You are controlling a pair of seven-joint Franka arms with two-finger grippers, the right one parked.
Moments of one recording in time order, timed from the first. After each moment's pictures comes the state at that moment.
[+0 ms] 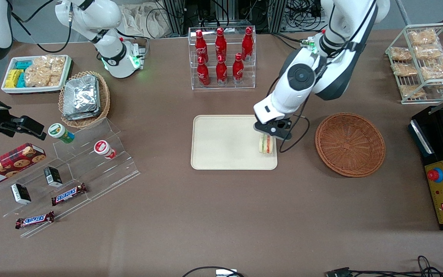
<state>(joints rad) -0.53 0.20 -0.11 -2.06 -0.12 2.27 -0.23</state>
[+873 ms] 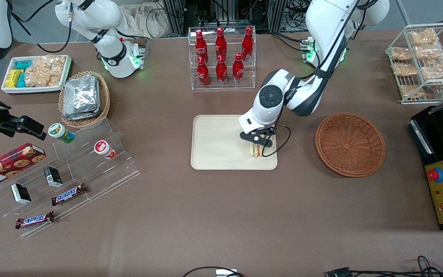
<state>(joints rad) -0.60 0.39 -0.11 -2.05 -0.05 2.37 -0.33</state>
